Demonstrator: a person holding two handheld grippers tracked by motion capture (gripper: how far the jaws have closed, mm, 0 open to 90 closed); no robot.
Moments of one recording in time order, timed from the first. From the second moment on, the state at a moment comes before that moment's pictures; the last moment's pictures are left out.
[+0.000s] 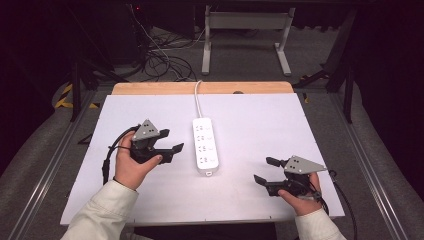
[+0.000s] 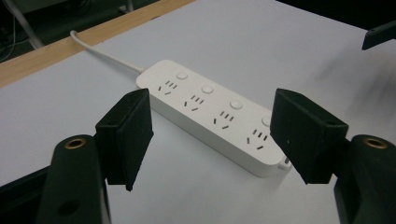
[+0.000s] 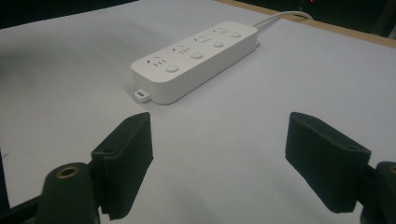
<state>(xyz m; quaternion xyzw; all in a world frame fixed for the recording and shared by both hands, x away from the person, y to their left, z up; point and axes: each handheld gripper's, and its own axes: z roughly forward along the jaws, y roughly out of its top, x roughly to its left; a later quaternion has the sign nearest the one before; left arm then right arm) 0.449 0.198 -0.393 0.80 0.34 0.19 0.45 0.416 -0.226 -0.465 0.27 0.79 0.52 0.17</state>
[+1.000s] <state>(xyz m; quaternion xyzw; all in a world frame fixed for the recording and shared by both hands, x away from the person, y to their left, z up) 0.494 0.146 -0.399 0.81 0.34 0.17 0.45 0.415 -0.226 -0.464 0.27 0.80 0.52 0.17</state>
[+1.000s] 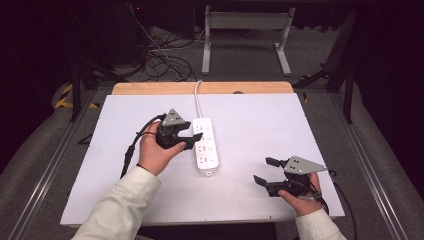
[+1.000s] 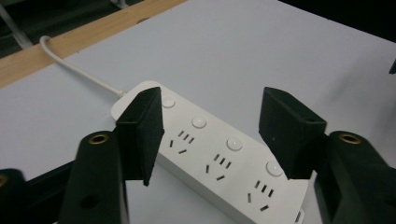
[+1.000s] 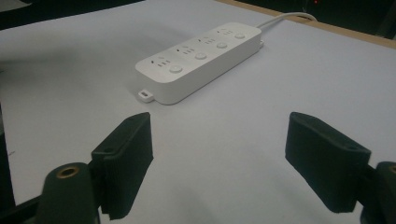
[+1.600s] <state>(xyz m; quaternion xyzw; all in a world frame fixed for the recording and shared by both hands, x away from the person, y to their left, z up) 0.541 0.130 -0.420 0.82 0.33 0.14 0.45 0.415 -0.226 -0.464 0.26 0.80 0.52 0.17</state>
